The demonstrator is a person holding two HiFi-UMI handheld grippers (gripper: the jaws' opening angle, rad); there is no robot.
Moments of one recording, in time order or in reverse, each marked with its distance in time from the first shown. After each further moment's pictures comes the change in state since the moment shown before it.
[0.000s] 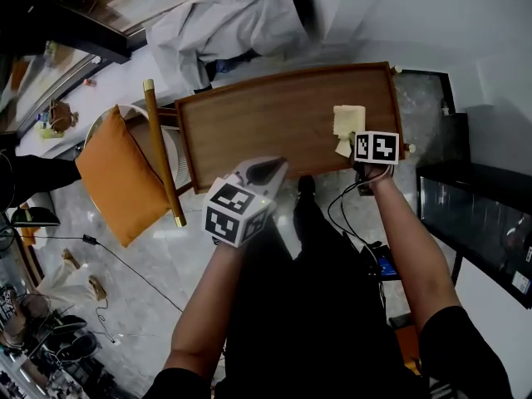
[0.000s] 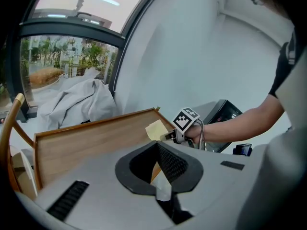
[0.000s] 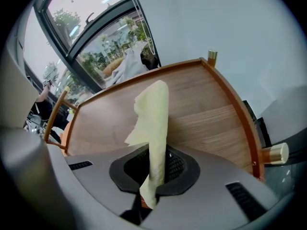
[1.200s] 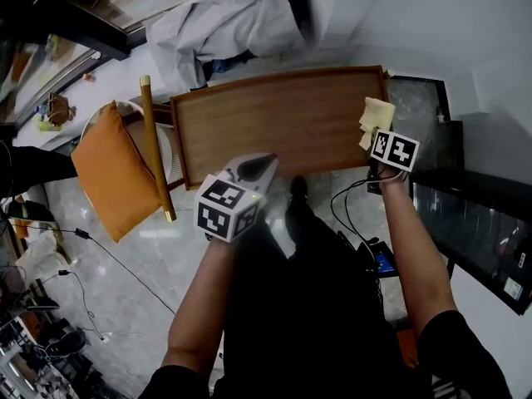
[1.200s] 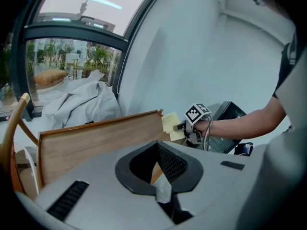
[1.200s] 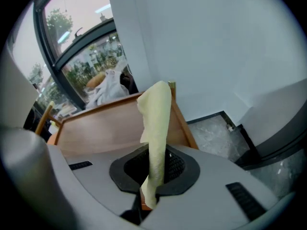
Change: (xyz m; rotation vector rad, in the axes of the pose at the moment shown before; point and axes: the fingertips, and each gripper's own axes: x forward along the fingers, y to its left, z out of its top) left arm 0.003 -0.002 0.002 -0.014 -0.030 0.049; right arm -0.055 -0.080 0.036 0.082 -0.177 -0.198
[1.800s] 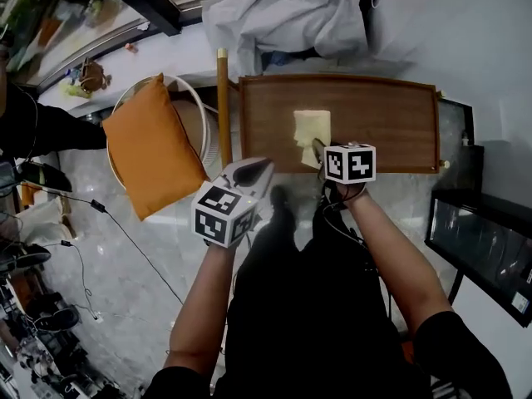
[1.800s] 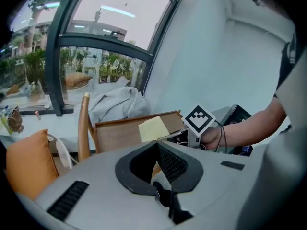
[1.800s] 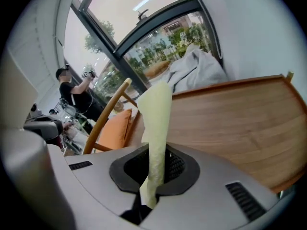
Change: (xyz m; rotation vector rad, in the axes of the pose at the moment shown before) left arm -0.149 0.091 -0.051 -0.060 -0.035 0.149; right arm -0.042 0.357 -0.078 -0.218 0.093 0.573
